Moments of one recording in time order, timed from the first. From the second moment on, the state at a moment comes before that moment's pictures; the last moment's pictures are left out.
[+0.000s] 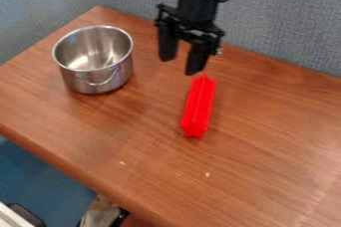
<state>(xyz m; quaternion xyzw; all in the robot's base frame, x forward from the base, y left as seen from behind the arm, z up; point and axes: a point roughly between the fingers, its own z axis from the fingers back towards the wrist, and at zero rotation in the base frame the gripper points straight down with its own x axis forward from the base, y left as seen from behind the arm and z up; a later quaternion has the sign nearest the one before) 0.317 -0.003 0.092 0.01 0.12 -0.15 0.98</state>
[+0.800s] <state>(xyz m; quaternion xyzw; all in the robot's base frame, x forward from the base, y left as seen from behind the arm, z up) 0.330 -0.011 0.099 0.02 0.13 -0.20 0.97</state>
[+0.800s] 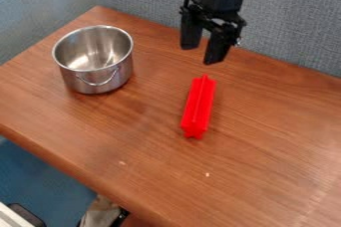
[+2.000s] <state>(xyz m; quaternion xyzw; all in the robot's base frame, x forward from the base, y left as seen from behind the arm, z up) 0.331 -0.001 0.107 0.03 0.14 -0.31 0.94</state>
